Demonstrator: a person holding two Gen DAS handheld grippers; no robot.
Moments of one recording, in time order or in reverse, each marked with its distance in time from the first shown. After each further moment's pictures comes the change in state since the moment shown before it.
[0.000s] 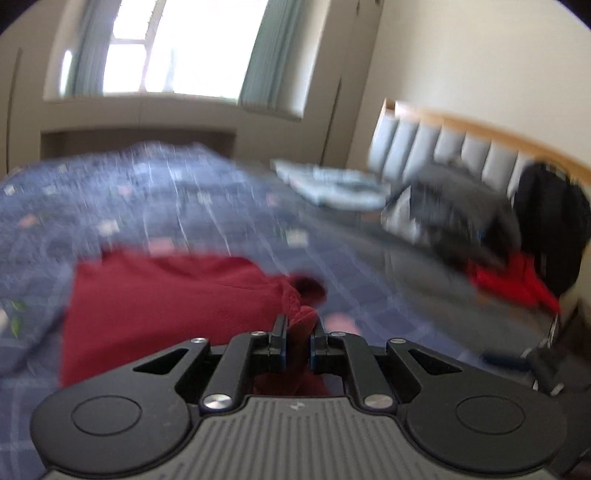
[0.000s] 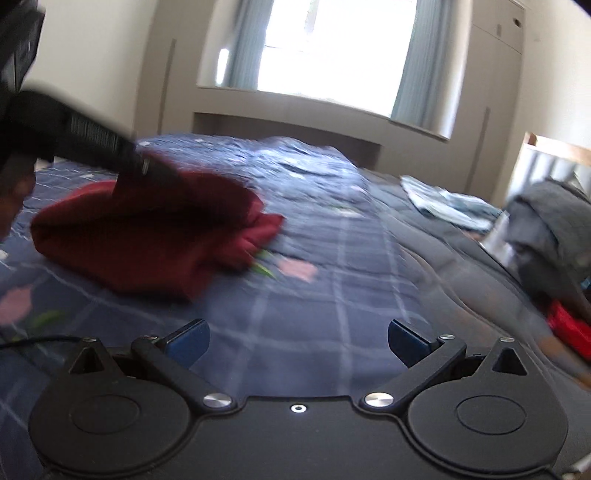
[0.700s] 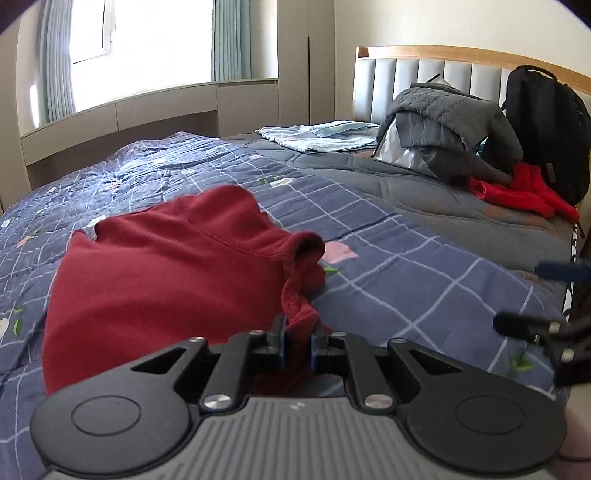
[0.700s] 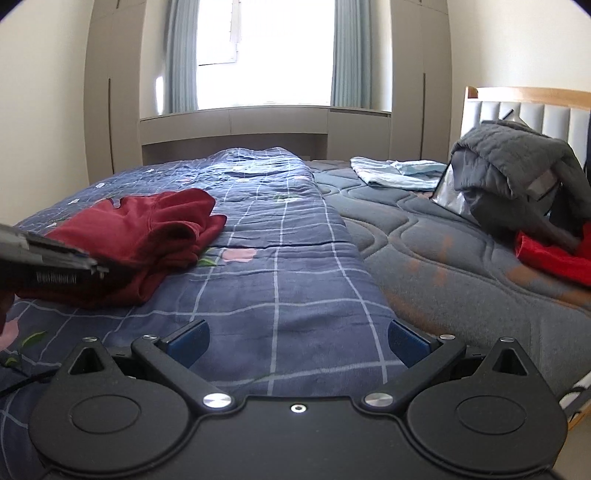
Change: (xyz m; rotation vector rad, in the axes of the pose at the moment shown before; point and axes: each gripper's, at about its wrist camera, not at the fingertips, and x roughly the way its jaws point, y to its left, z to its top) left arm 0.011 -0.029 -0.043 0.210 0.074 0.069; right arm -0.019 -0.035 -0.019 0.199 -0.035 -0.054
